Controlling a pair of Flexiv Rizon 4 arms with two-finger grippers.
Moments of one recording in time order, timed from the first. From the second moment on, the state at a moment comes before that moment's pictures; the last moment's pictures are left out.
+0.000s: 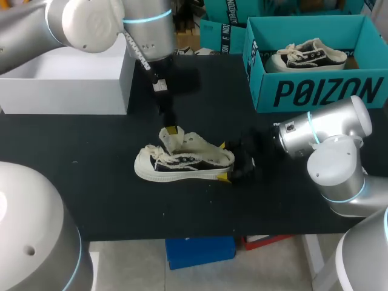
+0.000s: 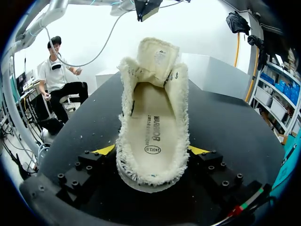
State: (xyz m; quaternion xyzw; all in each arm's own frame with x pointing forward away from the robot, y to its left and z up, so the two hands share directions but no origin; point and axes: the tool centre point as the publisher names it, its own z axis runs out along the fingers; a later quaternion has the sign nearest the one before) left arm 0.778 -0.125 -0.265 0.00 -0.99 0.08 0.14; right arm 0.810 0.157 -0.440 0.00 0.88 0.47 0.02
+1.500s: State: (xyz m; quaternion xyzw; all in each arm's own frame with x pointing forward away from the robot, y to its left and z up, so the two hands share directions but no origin) left arm 0.787 -0.161 -0.373 -0.01 -0.98 0.04 0.21; right arm 0.810 0.157 -0.440 0.00 0.88 0.47 0.02
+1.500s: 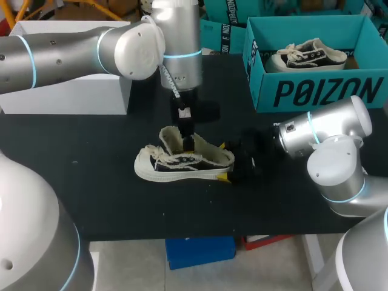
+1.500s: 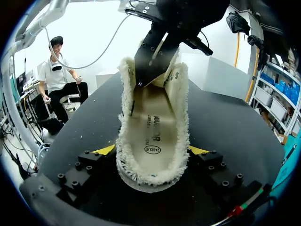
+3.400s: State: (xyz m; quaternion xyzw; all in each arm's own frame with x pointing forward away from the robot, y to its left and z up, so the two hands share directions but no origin) left arm 0.789 -0.161 -0.419 0.00 -0.99 0.01 0.13; right arm 0.809 0.157 -0.440 0.00 0.88 0.47 0.02
